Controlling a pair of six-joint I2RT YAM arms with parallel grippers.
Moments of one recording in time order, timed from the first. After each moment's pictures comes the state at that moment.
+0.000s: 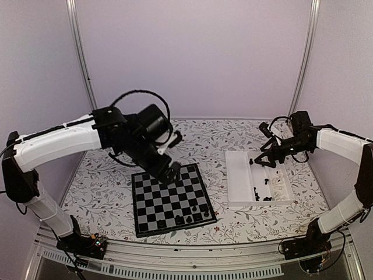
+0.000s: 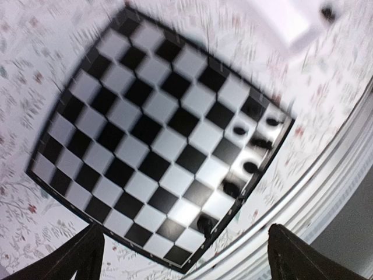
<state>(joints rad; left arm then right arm) -1.04 1.59 1.41 -1.03 -0.05 -0.31 0.14 1.45 0.98 -0.52 -0.72 -0.60</state>
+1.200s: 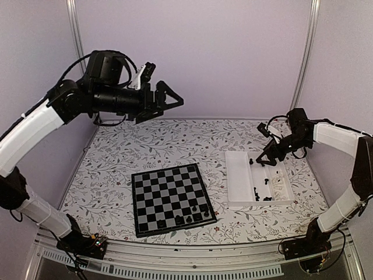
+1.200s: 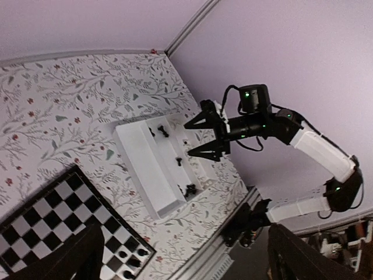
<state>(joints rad) -0.84 1.47 1.75 -0.71 0.20 -0.72 0.14 1.53 1.08 -0.63 -0.60 -0.60</state>
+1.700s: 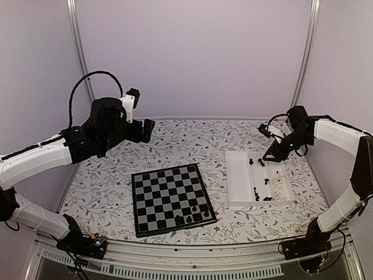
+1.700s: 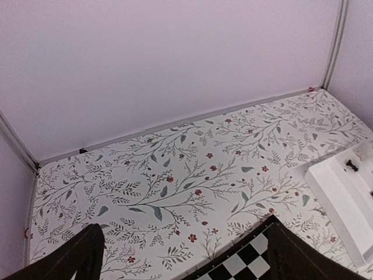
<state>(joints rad) -0.76 1.24 1.04 -0.16 -0.43 -0.10 0.14 1.53 1.14 -0.73 -0.45 -0.64</state>
